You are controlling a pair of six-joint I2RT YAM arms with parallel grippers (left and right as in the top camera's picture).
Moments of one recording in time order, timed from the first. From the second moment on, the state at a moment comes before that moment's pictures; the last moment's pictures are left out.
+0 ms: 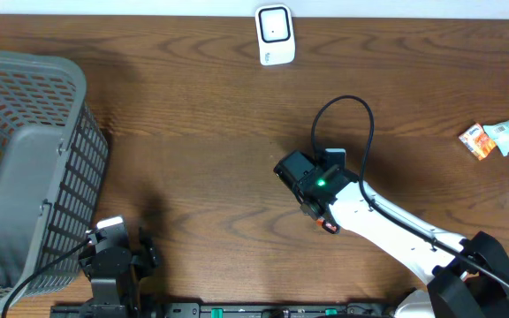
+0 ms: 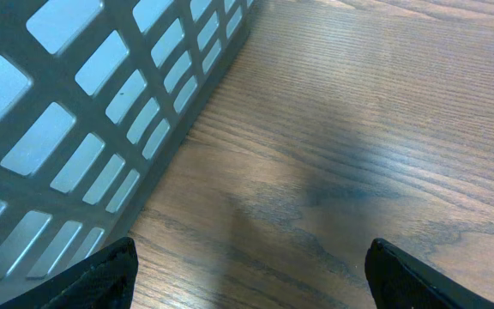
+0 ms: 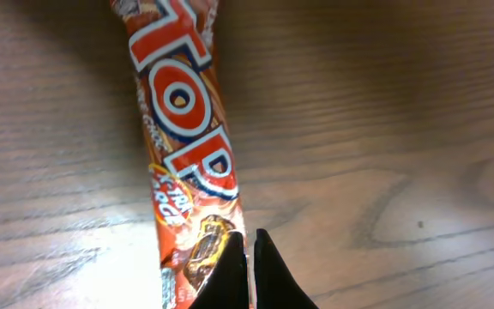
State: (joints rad) left arm -0.05 0.01 0.29 -0.99 -0.32 -0.15; right arm 0.73 1.58 0.95 -0.89 0.46 0.78
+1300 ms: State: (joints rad) left arm -0.05 0.01 0.29 -0.99 -0.32 -0.15; right arm 0.87 1.79 1.00 -1.00 0.42 0.81
